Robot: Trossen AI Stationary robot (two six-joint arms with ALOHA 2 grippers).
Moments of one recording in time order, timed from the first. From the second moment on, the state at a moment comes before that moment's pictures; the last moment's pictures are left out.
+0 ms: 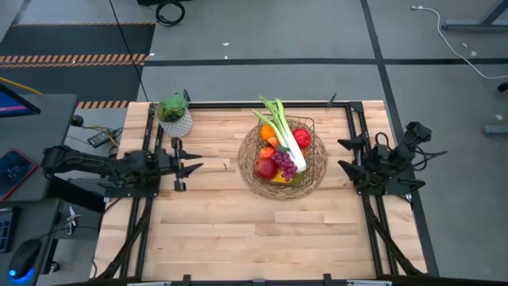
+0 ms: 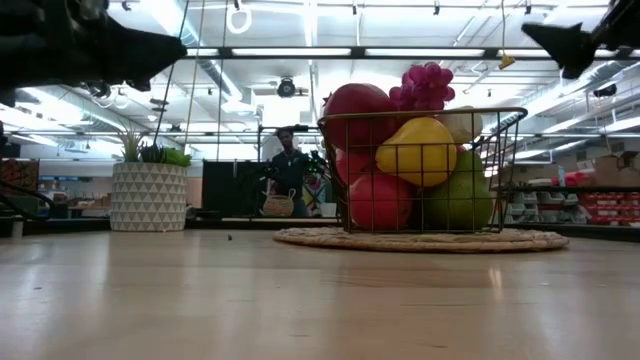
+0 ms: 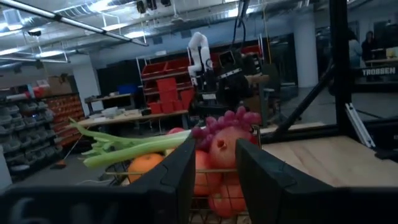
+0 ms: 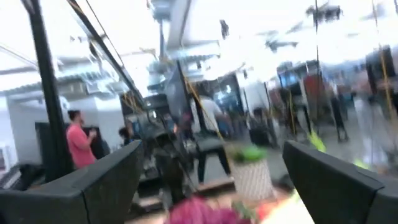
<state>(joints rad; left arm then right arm) -0.07 0.45 0.01 0.67 -0.21 0.20 0.71 0.00 0.02 0.61 0.88 -0.27</state>
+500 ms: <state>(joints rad) -0.08 0.40 0.01 0.63 -0.21 0.10 0.48 0.02 0.01 0.63 0.63 -0.29</state>
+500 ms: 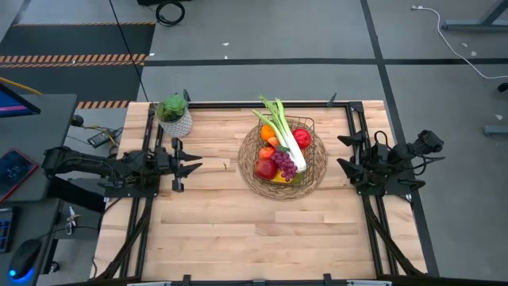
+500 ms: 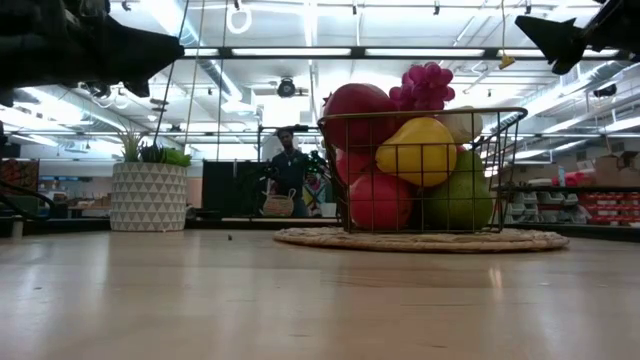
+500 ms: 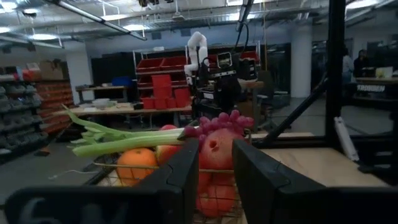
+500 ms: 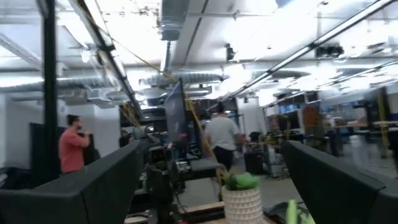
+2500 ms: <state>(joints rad) -0.08 0.29 0.01 0.59 0.00 -0.17 0.09 0.01 0.01 0.27 0.59 0.28</state>
